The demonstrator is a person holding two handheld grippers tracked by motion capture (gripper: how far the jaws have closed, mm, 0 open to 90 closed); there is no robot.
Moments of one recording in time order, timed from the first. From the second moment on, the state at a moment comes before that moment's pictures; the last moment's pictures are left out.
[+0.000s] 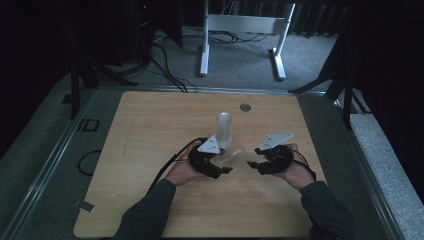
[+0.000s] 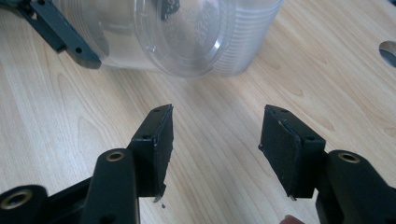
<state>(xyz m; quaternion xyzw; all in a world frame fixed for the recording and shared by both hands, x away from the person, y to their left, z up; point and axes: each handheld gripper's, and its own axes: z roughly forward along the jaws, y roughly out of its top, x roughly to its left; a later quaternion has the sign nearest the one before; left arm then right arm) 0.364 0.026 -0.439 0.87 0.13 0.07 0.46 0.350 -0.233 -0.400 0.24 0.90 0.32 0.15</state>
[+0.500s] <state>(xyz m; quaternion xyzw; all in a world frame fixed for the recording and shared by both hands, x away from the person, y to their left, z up) 0.363 0.025 -0.442 0.89 0.11 0.08 0.44 0.352 -0.223 -0.401 0.21 0.93 0.28 0.14</state>
